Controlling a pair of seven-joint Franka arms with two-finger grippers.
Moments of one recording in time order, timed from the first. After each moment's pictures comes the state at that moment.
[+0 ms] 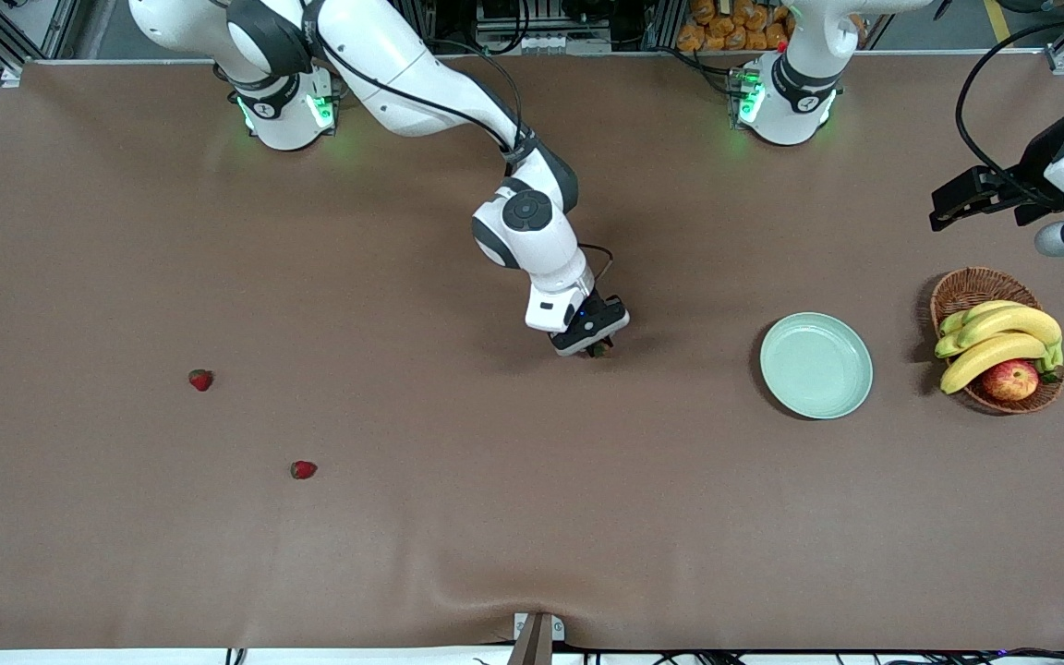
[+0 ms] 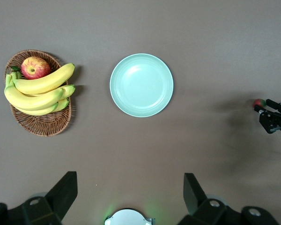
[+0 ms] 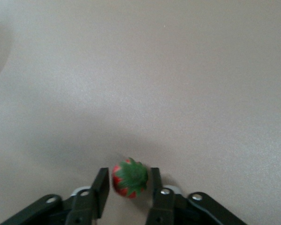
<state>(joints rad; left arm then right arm) -0.03 0.01 -0.06 -1.50 0.01 1.42 -0.14 0.91 0.92 -0.03 -1.43 0.12 2.78 0.39</state>
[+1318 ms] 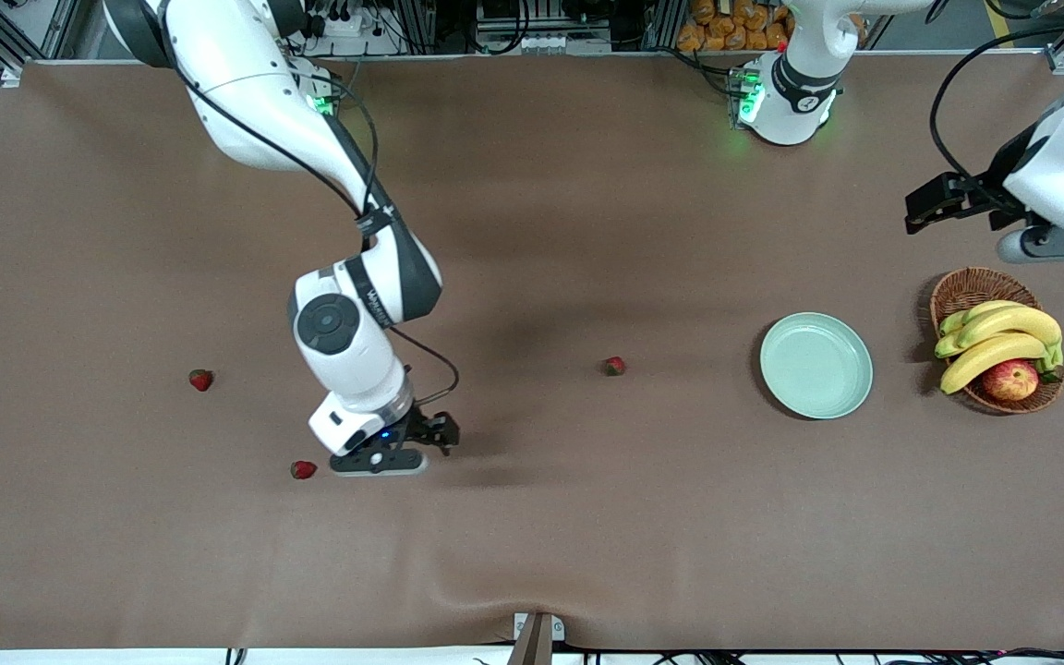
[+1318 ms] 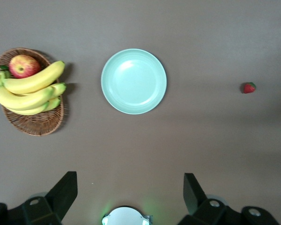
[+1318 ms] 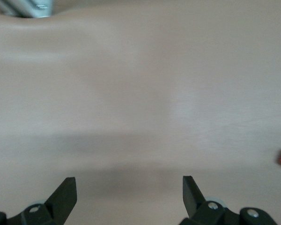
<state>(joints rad) -0.07 0.04 -0.07 -1.51 -0.01 1.42 -0.17 0.55 0.76 -0.18 -1.38 0.12 2.37 0.38</state>
